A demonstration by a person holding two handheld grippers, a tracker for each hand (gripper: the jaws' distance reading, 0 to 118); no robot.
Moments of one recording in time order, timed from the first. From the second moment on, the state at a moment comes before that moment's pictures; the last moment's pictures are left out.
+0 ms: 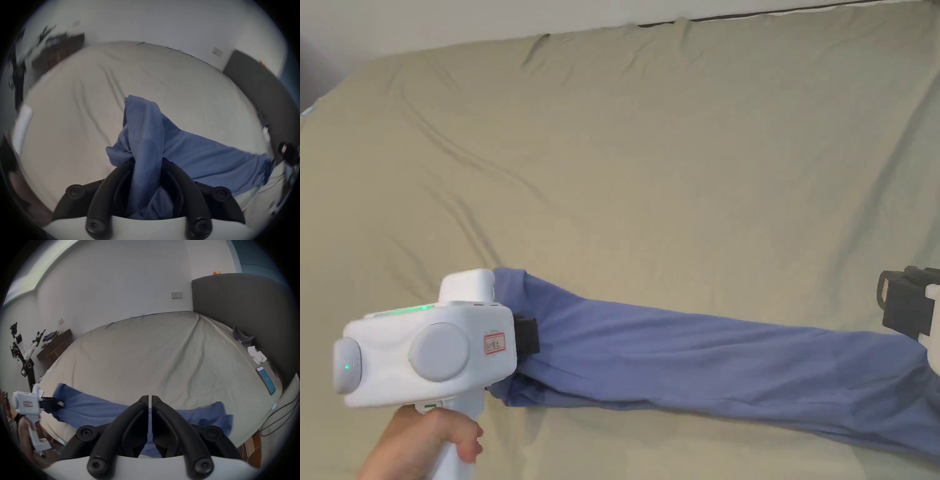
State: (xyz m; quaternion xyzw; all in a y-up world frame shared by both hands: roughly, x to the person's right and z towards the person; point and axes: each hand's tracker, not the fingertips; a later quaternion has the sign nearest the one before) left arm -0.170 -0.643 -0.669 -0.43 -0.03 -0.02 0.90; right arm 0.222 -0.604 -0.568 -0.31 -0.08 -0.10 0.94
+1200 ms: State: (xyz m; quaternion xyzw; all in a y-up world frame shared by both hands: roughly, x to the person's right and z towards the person) left arm -0.056 -0.637 -0.669 -0.39 -0.18 -0.02 0.91; right arm 0.228 -0.610 -0.551 -0.32 -0.08 -0.16 0.93
